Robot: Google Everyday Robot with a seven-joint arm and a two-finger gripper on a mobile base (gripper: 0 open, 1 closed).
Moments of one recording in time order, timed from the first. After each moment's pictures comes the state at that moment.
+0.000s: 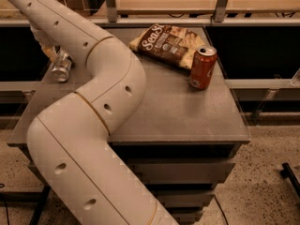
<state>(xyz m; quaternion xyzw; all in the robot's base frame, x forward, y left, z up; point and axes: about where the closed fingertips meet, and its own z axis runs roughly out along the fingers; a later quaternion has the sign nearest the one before) 0.750 0.278 0.832 -0.07 0.99 0.01 0.12</state>
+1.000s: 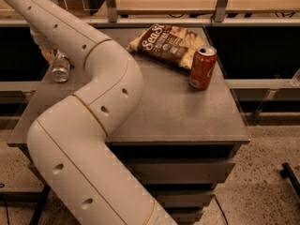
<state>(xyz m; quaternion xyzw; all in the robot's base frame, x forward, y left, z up) 0.748 0.286 0.819 -0.09 0.99 0.00 0.11</state>
